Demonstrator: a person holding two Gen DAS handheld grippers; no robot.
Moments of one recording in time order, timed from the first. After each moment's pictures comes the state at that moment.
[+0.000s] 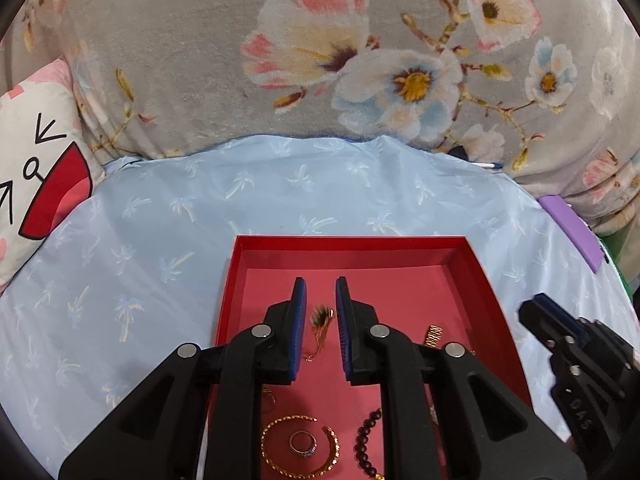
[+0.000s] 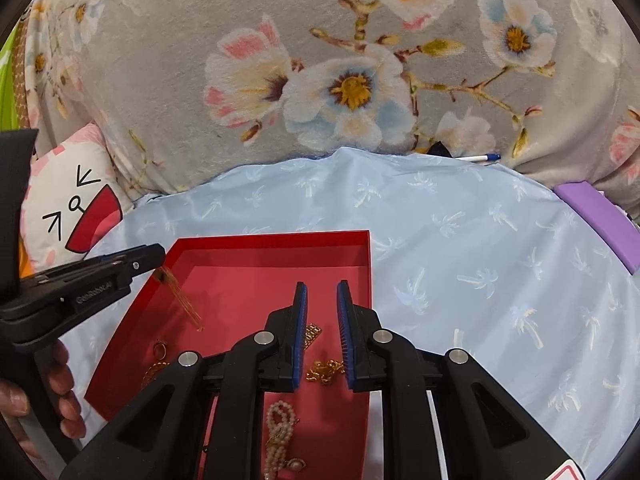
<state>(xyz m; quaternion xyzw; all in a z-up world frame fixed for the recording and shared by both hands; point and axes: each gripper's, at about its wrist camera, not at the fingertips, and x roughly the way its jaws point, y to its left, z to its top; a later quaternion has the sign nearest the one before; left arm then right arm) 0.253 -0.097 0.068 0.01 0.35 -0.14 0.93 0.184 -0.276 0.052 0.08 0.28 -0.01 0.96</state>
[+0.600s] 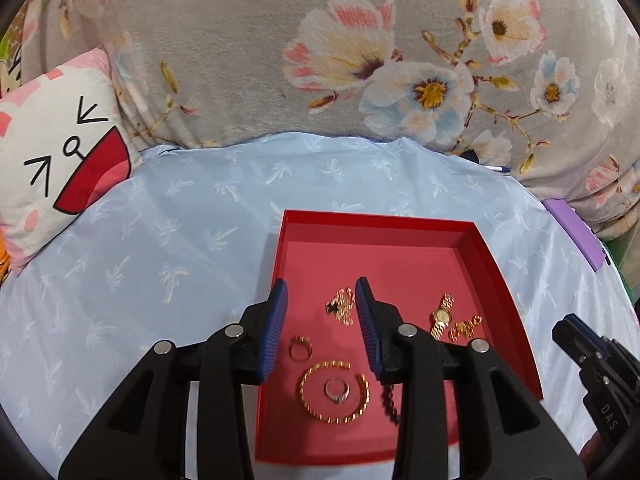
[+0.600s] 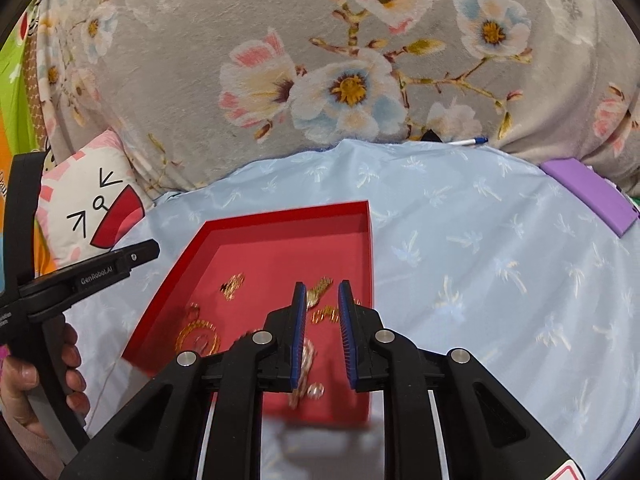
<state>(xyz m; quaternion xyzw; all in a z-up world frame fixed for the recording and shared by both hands) 0.201 -0.058 0.079 -0.01 0.34 -0.11 0.93 0.113 -0.271 0.055 0.11 0.28 0.00 0.95</state>
